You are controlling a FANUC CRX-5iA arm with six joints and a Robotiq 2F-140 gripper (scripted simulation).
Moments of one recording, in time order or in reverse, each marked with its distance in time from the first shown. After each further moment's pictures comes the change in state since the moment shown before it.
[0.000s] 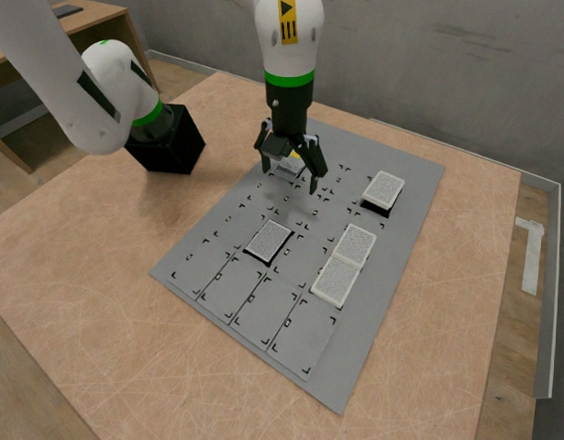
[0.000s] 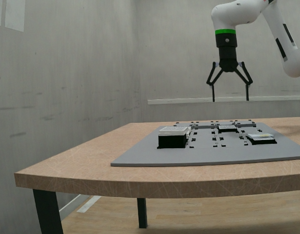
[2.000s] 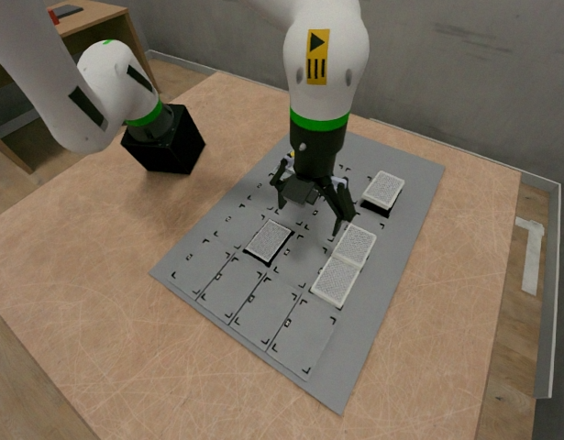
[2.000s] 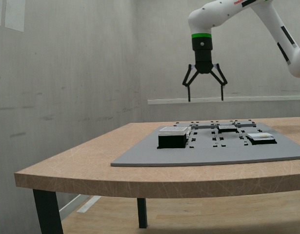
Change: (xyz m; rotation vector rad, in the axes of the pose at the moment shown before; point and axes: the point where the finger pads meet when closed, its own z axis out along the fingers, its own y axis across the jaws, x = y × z) arm 0.082 -0.107 0.000 0.002 0.001 0.000
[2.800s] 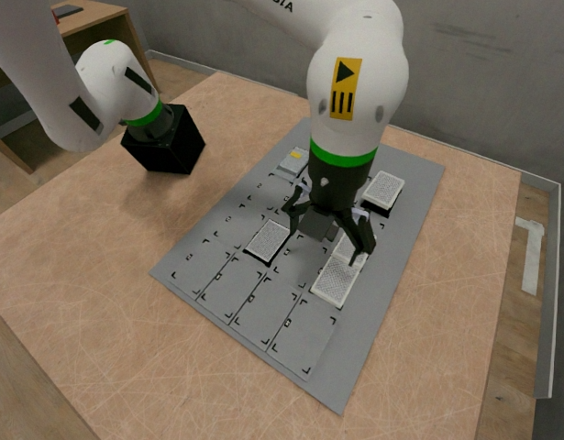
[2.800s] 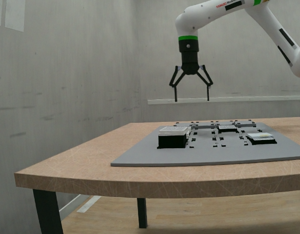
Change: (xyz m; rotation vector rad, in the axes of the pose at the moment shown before) arm 0.049 -0.064 0.000 0.000 0.000 0.000
